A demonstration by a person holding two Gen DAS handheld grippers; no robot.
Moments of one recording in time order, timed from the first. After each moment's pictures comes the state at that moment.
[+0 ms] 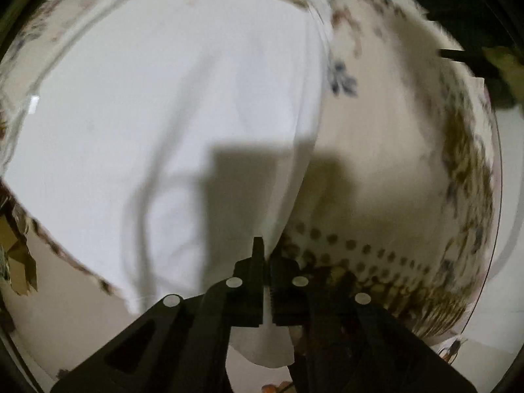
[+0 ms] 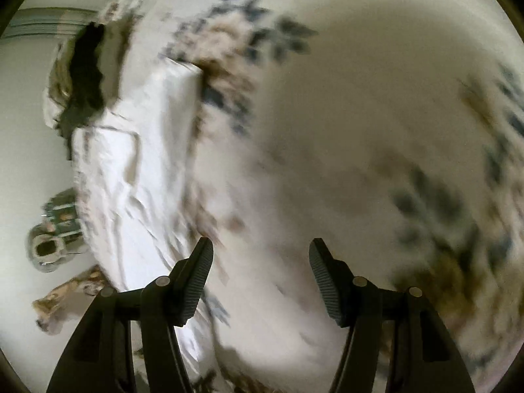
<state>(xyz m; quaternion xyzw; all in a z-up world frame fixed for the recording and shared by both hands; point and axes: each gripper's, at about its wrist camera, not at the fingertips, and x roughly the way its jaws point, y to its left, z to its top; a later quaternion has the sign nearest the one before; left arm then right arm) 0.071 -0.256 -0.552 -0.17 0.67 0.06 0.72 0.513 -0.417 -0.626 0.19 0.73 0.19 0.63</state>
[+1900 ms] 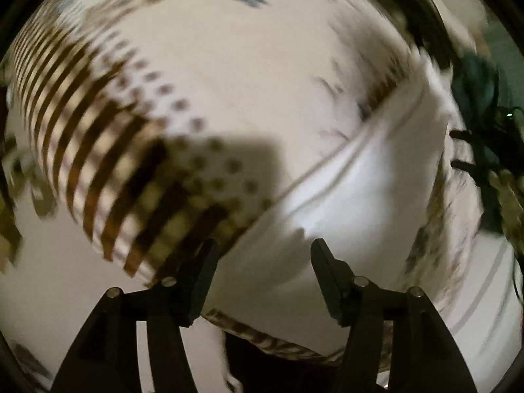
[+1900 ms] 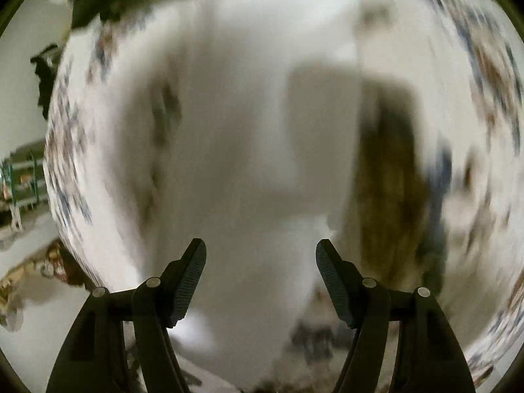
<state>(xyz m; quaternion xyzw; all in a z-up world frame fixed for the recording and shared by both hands) 0.044 0.110 -0.561 -0.32 0.63 0.11 0.70 0.421 -0.059 -0.607 0.04 0.78 0.16 0.61</state>
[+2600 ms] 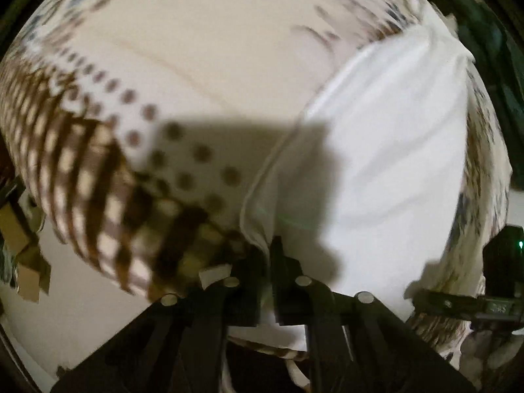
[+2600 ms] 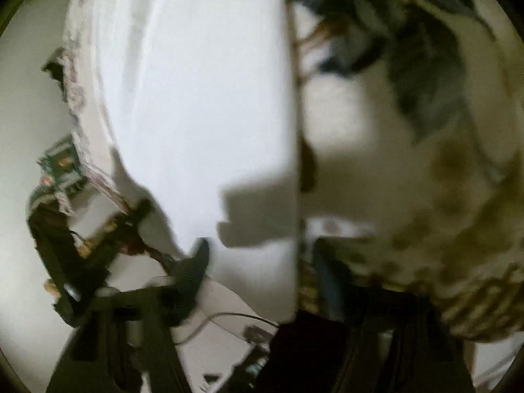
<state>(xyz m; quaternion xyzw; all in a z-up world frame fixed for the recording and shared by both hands) 0.046 0.104 -0.593 -0.25 0.67 0.09 0.70 0.143 -0.111 -0.682 0.22 0.81 0.20 0.50</state>
